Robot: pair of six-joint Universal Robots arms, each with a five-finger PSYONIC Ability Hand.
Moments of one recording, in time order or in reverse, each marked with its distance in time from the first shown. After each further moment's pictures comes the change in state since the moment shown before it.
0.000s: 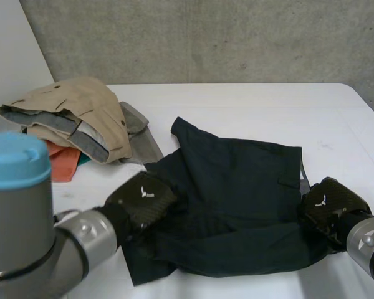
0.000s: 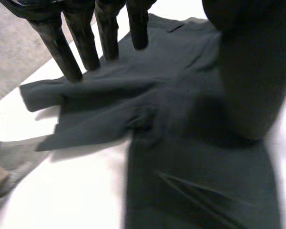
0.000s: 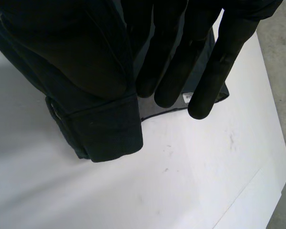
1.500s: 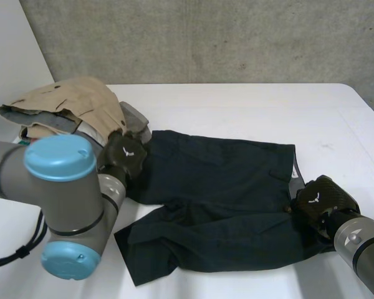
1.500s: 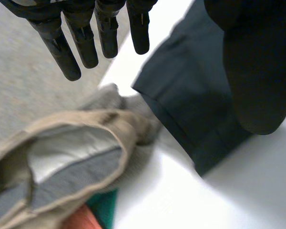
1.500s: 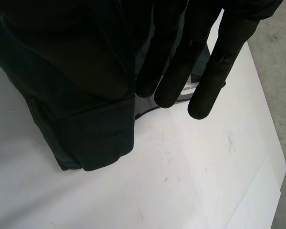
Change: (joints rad) left arm 0.023 -0.272 0.121 0.400 -0.383 0.259; right arm 0.014 0.073 0.040 -0.171 0.016 0.067; left_hand 0.033 -0.045 -0.067 -0.059 -0.067; right_hand 0.000 0.000 0.000 0.000 0.000
